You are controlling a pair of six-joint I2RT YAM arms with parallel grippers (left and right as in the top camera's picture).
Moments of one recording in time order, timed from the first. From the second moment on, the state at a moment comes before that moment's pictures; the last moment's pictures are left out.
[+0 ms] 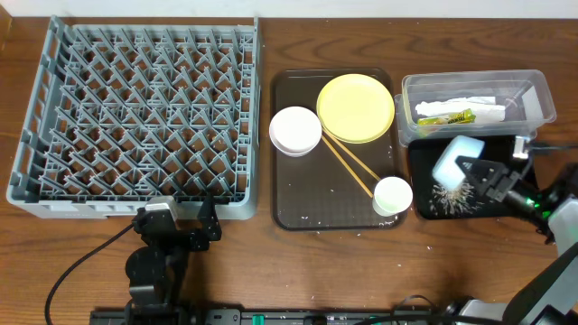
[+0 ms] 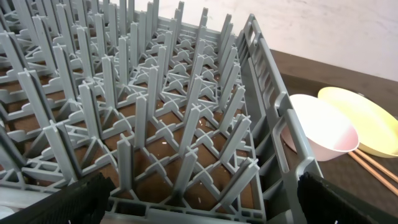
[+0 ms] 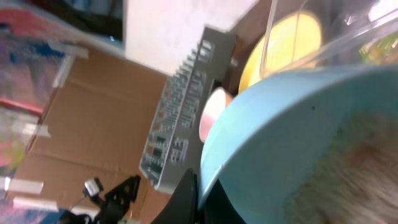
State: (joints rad) left arm 0.04 0.02 0.12 -0.40 0.10 -0.23; right arm -0.68 1.54 0.77 -0.61 -1.45 -0.22
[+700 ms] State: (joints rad) left arm 0.04 0.02 0.12 -0.40 0.10 -0.23; right arm -0.72 1.62 0.70 -0.52 -1.52 -0.12
